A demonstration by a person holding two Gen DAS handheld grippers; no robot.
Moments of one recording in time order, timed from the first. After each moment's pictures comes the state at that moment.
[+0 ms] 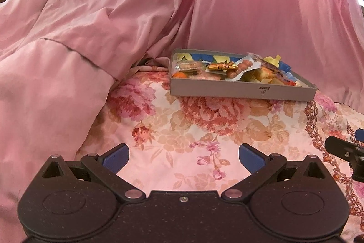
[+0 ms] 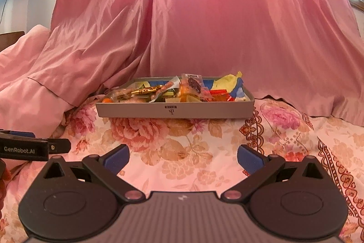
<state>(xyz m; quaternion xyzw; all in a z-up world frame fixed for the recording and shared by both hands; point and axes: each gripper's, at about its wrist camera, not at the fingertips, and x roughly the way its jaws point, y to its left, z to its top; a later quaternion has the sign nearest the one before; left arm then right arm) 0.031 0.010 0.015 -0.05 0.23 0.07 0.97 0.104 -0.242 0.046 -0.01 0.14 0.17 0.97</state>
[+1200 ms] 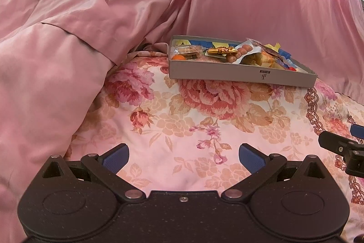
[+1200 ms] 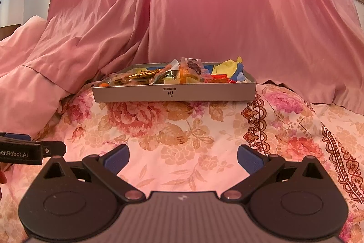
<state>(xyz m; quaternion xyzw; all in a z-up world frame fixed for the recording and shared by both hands) 0.030 0.010 -0.002 -0.04 0.25 0.06 0.97 0.107 -0.236 0.030 -0.01 0.16 0.17 0.97</state>
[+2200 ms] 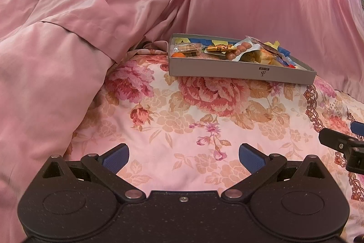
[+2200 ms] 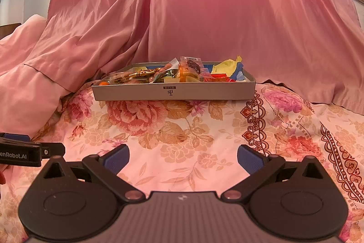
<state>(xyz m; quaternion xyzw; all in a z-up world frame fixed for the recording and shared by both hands) 0.026 0.009 -0.006 -0.04 0.25 0.06 0.97 0.107 -0.237 0.029 -0.01 0.16 0.17 0.97</state>
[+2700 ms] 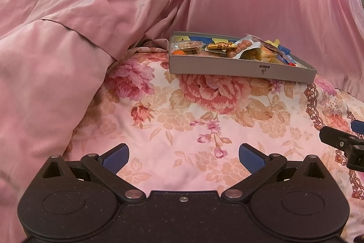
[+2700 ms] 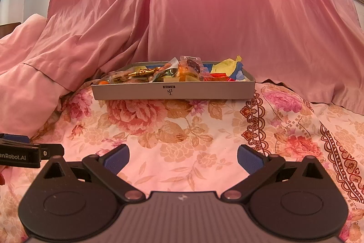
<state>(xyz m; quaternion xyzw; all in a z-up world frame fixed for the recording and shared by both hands) 0.025 0.008 -0.008 -0.04 0.25 0.06 0.96 0.106 -0.238 0.028 -0.01 0.16 0.17 0.97</state>
